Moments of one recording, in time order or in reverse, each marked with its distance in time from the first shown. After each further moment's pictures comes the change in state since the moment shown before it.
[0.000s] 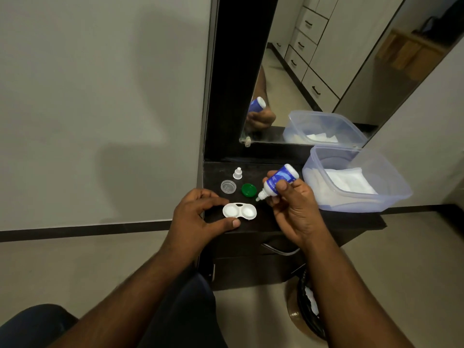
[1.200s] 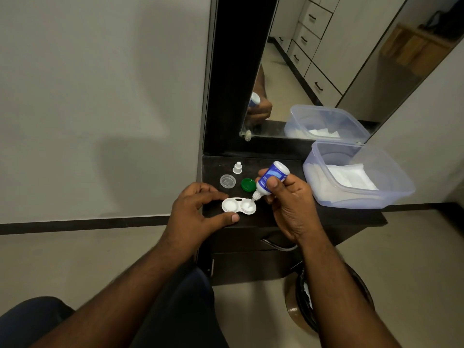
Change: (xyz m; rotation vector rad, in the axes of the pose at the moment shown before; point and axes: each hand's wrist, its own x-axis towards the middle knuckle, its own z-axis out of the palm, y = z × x) left_hand 0.000 -0.001 0.000 0.043 -0.006 0.010; right_hand -0.008 0.006 0.004 -0.308 -0.018 -0.074
